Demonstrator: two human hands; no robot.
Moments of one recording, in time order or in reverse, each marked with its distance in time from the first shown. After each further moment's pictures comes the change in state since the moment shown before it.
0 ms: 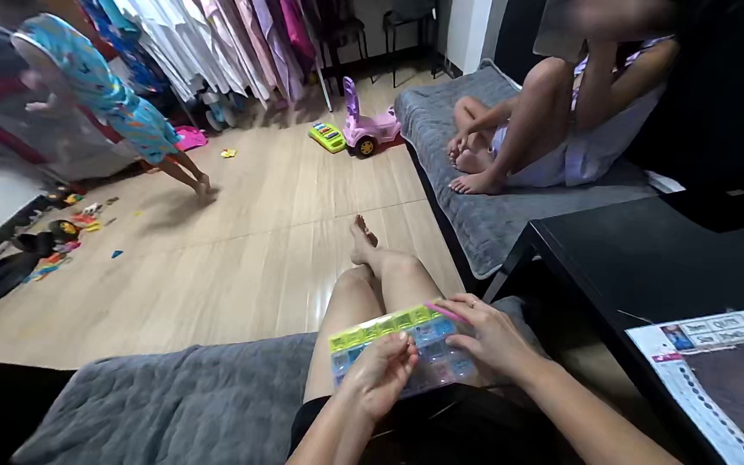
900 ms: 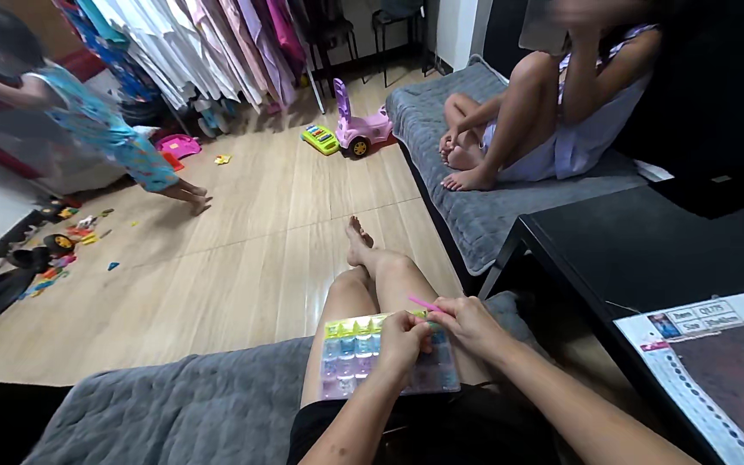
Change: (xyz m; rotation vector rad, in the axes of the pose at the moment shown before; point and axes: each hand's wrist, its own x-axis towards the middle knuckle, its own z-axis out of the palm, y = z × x) left_hand 0.037 -0.014 0.032 0.800 0.020 0.317; right_hand 0.018 -0.006 0.000 0.113 -0.075 0.086
